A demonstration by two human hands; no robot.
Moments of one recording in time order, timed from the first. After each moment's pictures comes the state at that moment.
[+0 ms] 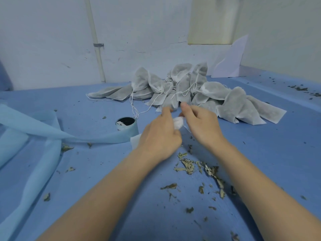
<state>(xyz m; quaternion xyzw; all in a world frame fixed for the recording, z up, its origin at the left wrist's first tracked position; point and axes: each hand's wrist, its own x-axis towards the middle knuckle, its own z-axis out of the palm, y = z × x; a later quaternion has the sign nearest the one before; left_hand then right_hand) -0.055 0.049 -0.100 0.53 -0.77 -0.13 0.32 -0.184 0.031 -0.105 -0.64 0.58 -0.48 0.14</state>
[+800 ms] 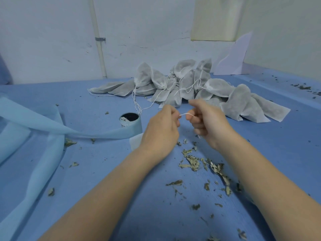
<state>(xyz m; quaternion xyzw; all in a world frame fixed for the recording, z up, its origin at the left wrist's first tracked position) -0.046 0.049 -0.106 0.48 -0.75 -0.19 0.42 -0.175 0.042 -0.088 -0.46 0.55 -0.53 0.46</state>
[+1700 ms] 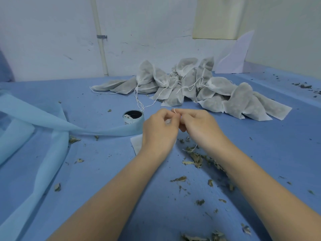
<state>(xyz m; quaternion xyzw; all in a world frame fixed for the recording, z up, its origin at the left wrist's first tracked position) -0.046 0.054 -0.111 0.52 -0.62 -0.27 0.52 -0.151 0.062 -0.096 -0.62 0.58 -0.44 0.30</state>
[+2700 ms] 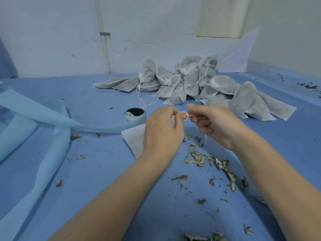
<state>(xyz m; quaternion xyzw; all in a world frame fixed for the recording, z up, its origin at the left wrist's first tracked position) -0.048 0.062 -0.116 0.51 -0.67 -0.10 0.53 -0.182 0.054 -0.084 -0.53 0.52 -0.46 0.49</state>
